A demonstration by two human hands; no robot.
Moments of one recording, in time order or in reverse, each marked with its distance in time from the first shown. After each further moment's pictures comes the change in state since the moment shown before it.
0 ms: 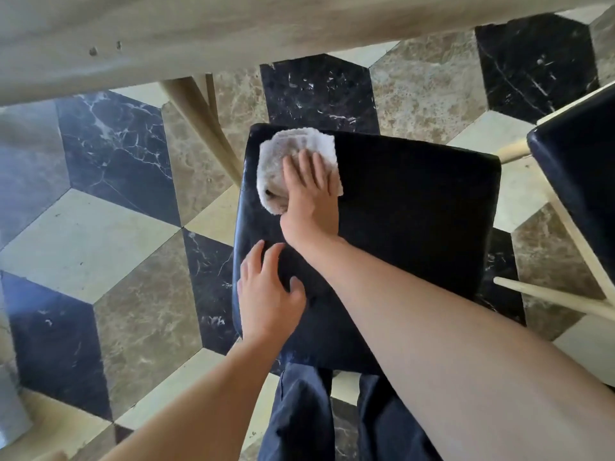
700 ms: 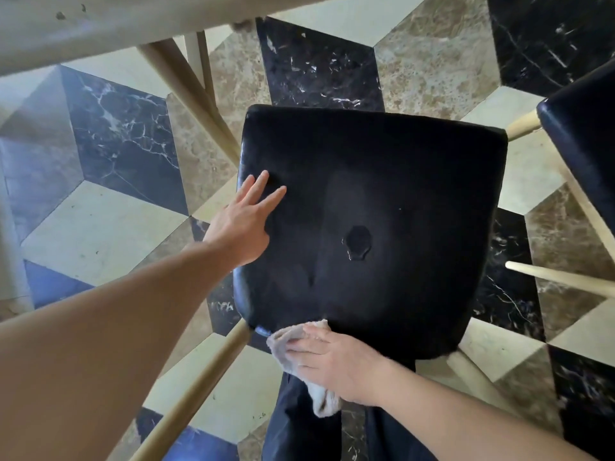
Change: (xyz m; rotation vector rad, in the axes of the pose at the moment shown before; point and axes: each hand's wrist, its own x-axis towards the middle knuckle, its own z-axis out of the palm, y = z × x) left_hand 0.087 0.010 -0.056 0.573 -0.377 0.298; right_hand -0.224 0.084 0.055 -0.635 -0.513 -1.128
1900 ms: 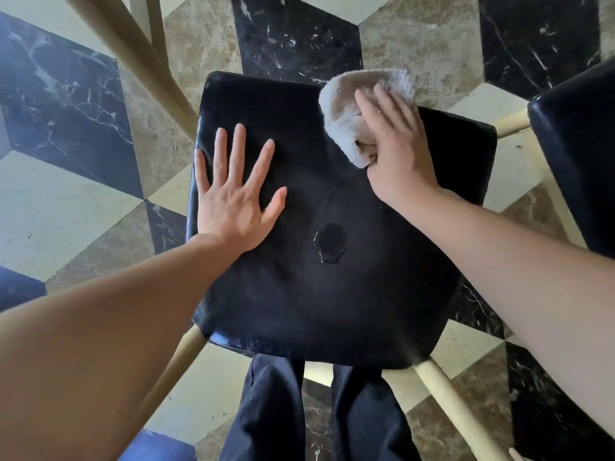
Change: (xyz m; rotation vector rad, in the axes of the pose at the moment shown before) left_hand 0.056 0.020 0.071 0.075 0.515 0.009; right_hand -0.046 0.261 -0.049 0.482 0.564 1.070
